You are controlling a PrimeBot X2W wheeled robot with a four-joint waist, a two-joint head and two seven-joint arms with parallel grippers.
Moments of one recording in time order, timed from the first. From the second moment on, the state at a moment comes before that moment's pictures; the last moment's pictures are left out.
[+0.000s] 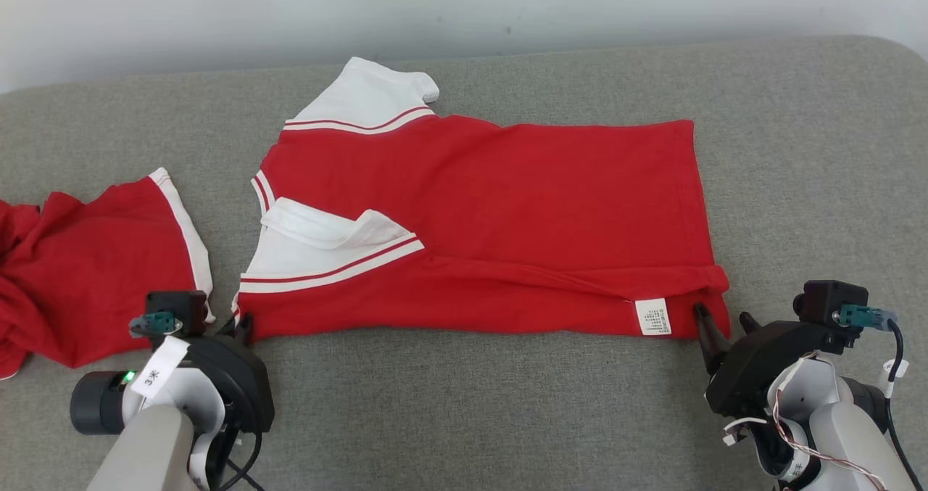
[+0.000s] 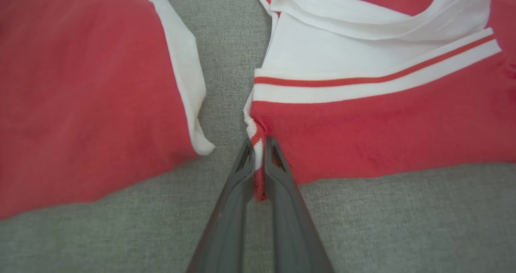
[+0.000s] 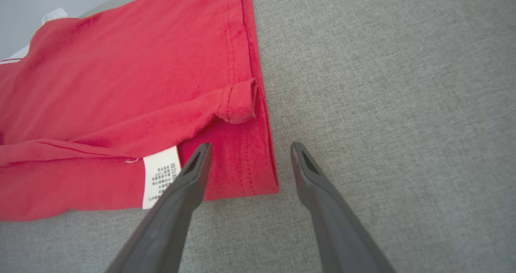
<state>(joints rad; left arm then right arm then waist) -0.48 0.20 -0.33 0.67 -0.31 0.00 0.18 -0.23 -0.08 -0.03 0.30 0.46 -0.10 0.34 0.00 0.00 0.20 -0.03</state>
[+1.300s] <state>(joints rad) -0.25 0.16 -0.31 0.59 -0.40 -0.05 0.10 -0.04 -0.17 -0.09 0.22 0.48 -0.07 0.36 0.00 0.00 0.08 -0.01</state>
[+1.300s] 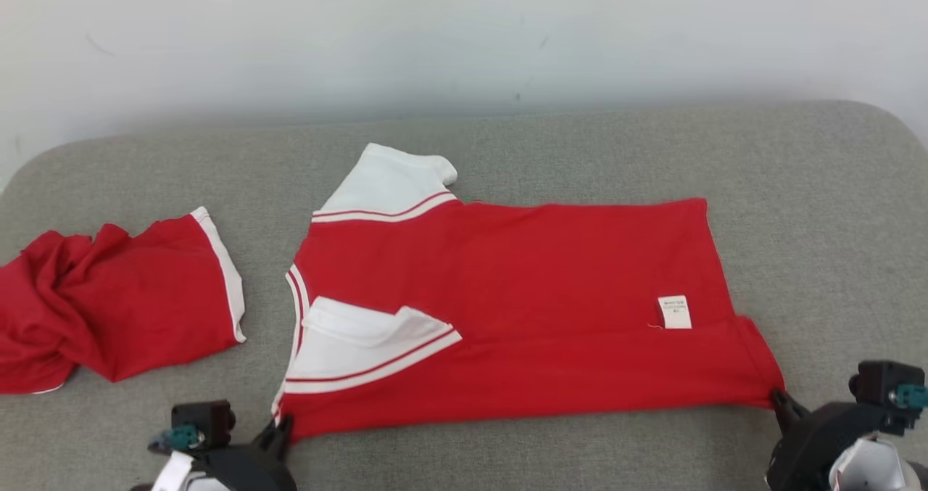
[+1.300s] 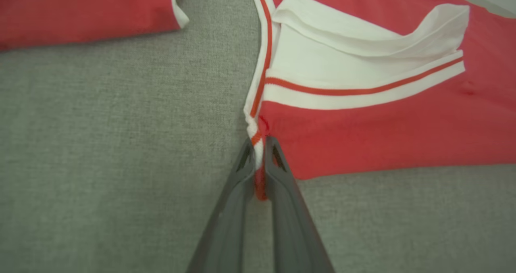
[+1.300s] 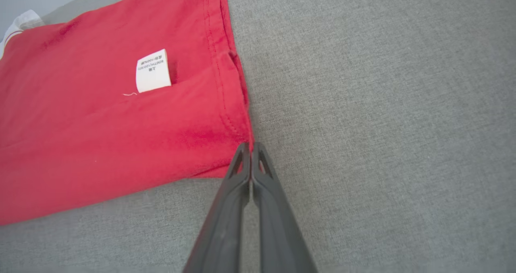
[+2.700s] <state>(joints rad) 0.04 0.16 -0.32 0.33 -0.45 0.00 0.12 0.21 -0.15 -0.16 0.04 0.49 -0.12 0.55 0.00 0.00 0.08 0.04</state>
